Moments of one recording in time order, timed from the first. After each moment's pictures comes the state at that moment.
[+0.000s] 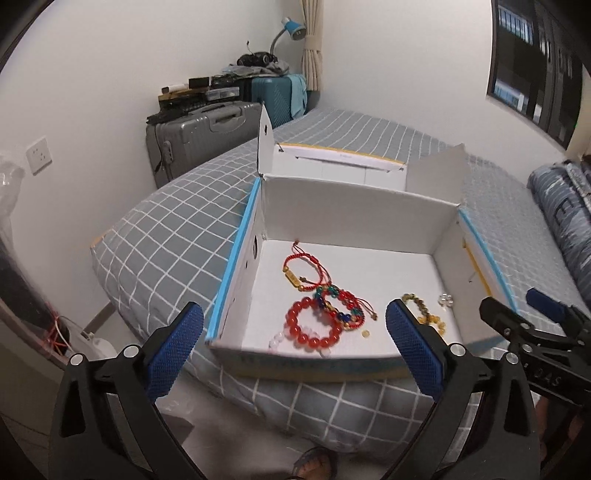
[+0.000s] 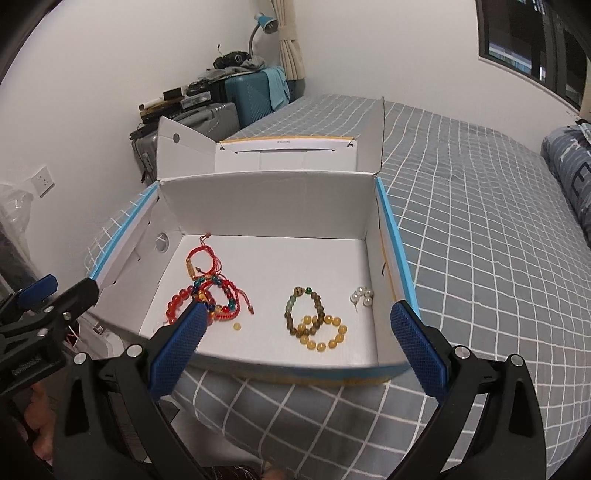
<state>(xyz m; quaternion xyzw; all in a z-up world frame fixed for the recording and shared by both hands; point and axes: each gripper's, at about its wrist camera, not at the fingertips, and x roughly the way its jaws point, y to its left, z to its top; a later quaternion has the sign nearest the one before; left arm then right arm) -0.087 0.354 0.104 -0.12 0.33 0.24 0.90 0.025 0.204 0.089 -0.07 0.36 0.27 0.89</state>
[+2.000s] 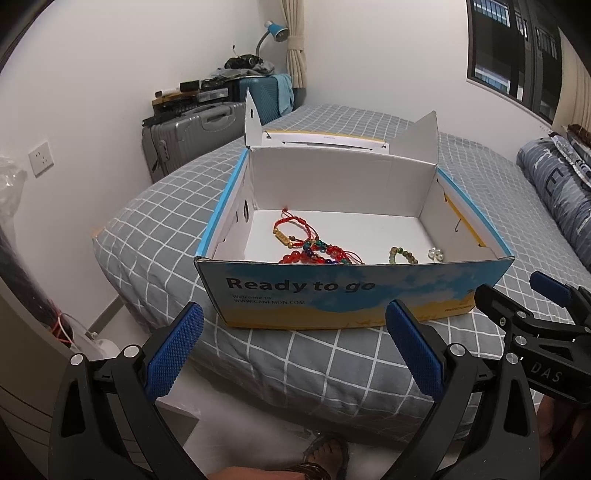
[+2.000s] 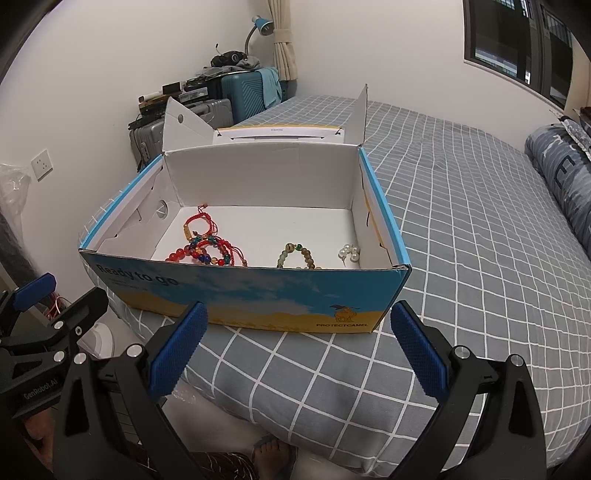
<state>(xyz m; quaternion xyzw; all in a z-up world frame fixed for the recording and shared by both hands) -0.122 0.314 0.071 -0.08 0.34 0.23 0.91 -0.027 0.179 0.062 -0.08 0.35 0.25 0.90</state>
